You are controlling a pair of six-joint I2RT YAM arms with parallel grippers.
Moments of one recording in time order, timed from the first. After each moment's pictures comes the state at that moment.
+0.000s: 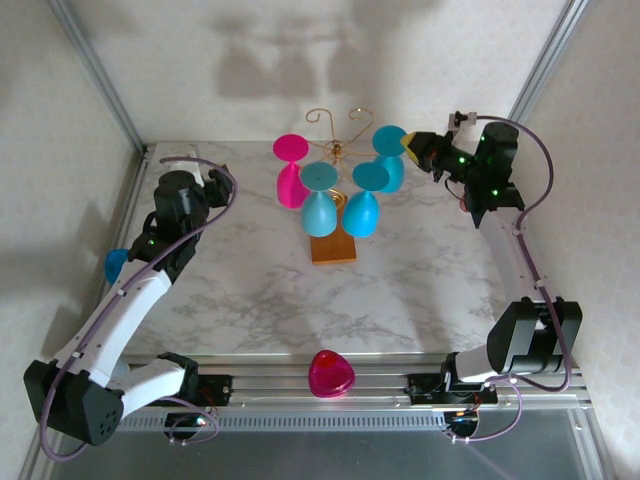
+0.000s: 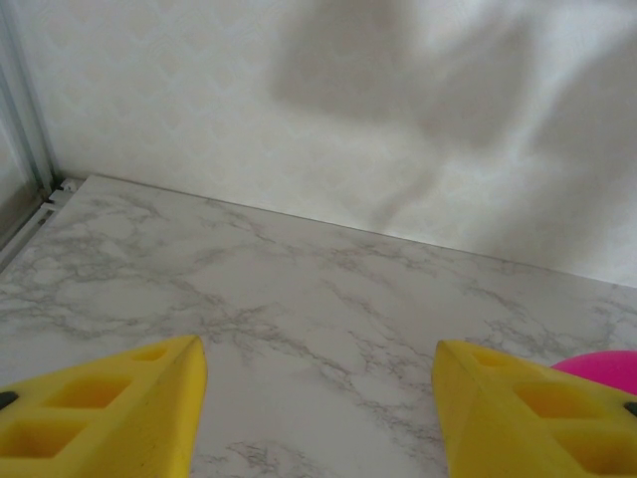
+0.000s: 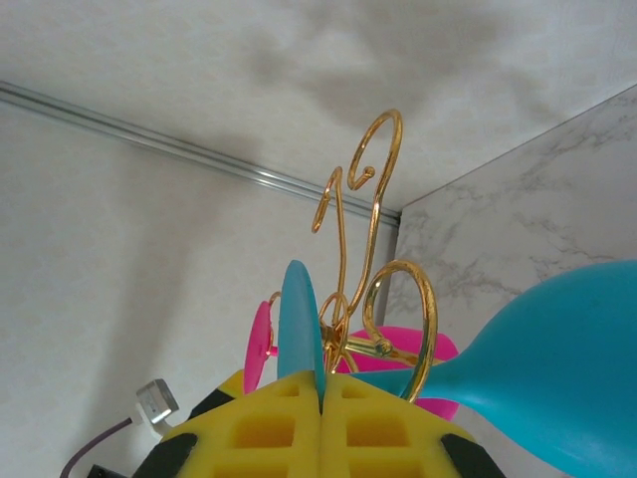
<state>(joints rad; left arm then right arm) -0.27 1.11 1.03 -0.17 -0.30 -0.30 0.04 1.43 1.31 -0.02 -0.89 1.06</state>
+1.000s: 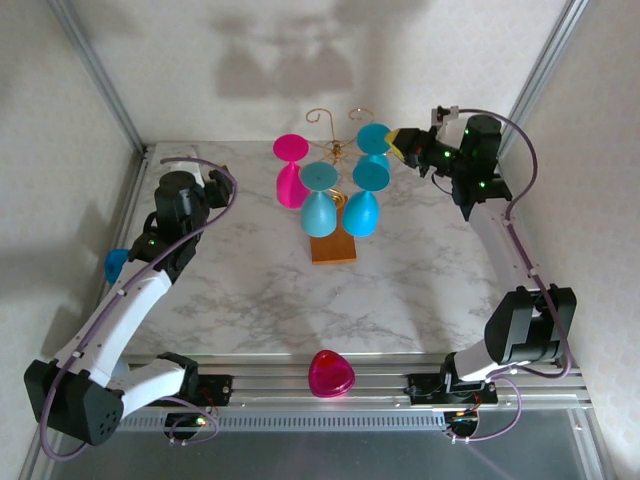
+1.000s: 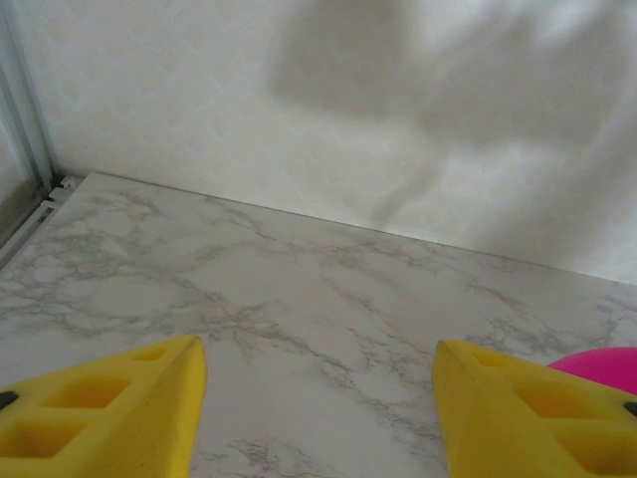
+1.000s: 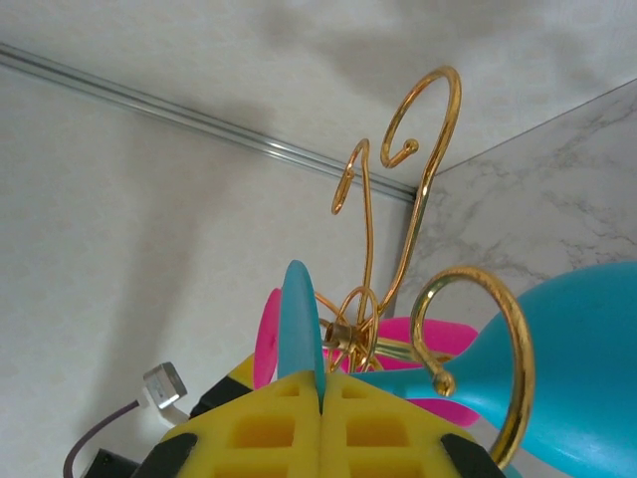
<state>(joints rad) -0.27 1.11 1.02 -0.17 -0.30 -0.30 0.11 1.51 1.38 -0.02 -0.88 1.06</state>
